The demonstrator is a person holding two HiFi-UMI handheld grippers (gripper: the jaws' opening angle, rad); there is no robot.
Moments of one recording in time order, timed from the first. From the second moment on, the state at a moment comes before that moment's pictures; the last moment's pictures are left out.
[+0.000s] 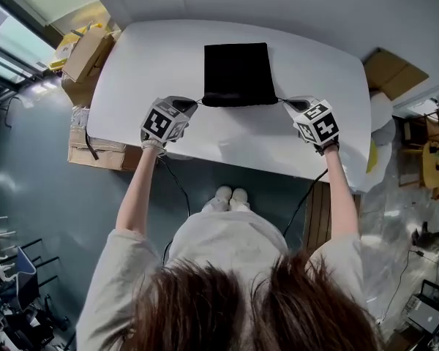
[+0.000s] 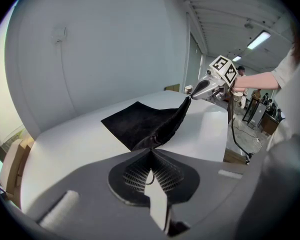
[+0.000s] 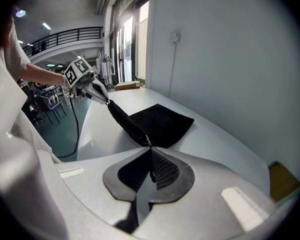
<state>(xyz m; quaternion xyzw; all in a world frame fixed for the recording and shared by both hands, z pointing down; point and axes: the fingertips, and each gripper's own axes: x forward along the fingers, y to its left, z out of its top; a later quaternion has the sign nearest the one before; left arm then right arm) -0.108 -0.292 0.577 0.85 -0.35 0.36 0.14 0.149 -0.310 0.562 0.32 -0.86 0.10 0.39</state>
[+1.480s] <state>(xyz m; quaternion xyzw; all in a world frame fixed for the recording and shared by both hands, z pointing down) -0.123 -0.342 0.466 0.86 -0.44 0.26 0.04 0.147 -0.345 0.444 0.38 -0.87 0.00 0.30</state>
